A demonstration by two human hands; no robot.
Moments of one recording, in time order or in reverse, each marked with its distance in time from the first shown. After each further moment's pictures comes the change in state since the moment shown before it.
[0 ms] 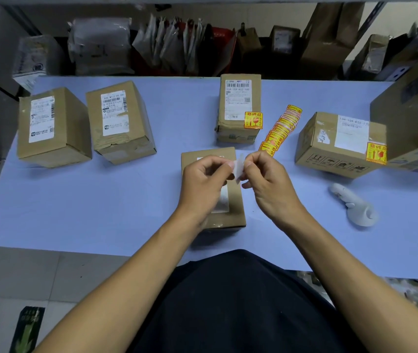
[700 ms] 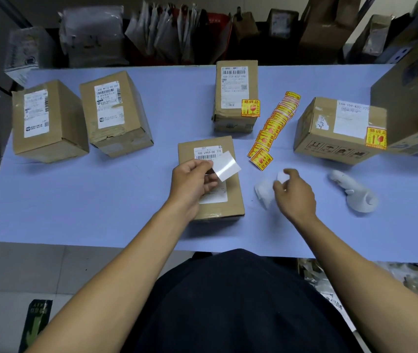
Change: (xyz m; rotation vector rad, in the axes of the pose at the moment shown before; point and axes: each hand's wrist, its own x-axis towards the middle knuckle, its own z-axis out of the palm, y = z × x) left_hand 0.016 -0.031 -0.012 -0.151 0.130 -0.417; right_hand -0.008 0.109 -0.050 -0.720 0.233 0.408
